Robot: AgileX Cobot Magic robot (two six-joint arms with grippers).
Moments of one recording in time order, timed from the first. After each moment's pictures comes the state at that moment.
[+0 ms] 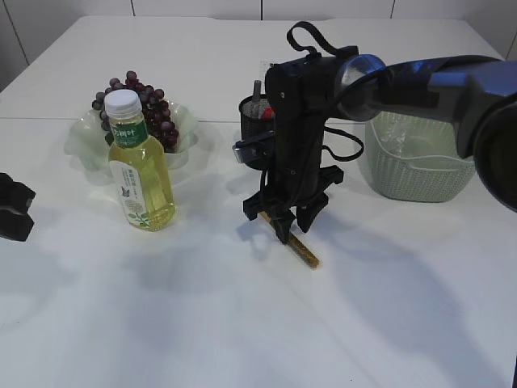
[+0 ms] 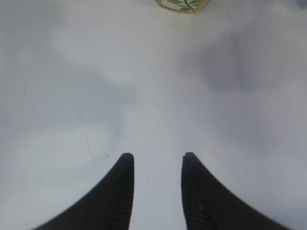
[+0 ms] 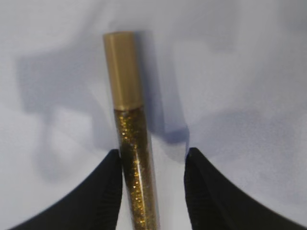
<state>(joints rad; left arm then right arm) -0.25 1.34 -0.88 -0.05 0.79 -0.08 0.47 2.40 -1.97 0.02 1.22 -0.03</state>
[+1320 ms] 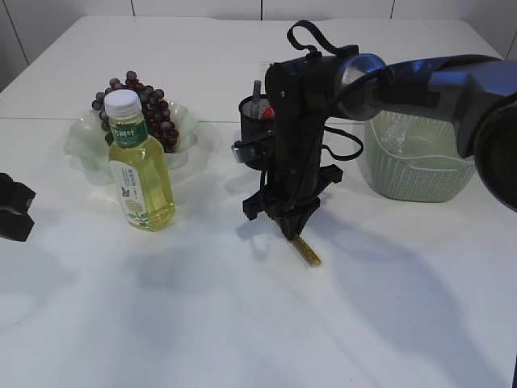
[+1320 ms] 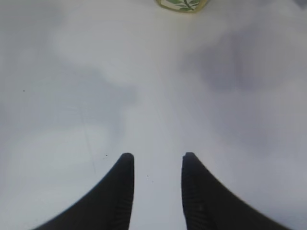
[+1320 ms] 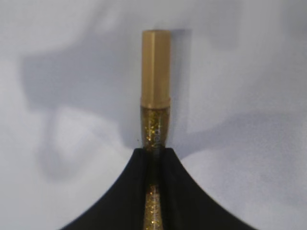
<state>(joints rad) -0.25 1.34 -0.88 -0.05 0.79 -0.08 0.47 2.40 -1.97 0.02 1.22 -0.05</state>
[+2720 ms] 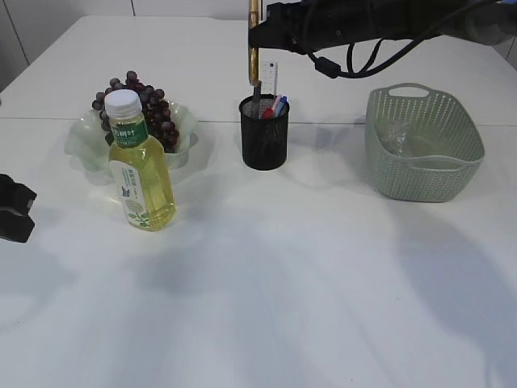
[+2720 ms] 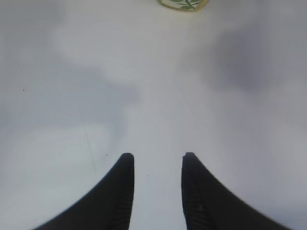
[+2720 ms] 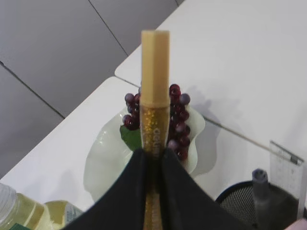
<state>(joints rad) -0.25 1.34 -0.88 -0.05 0.79 -0.08 0.18 2.28 -2.04 1.26 0.79 -1.00</state>
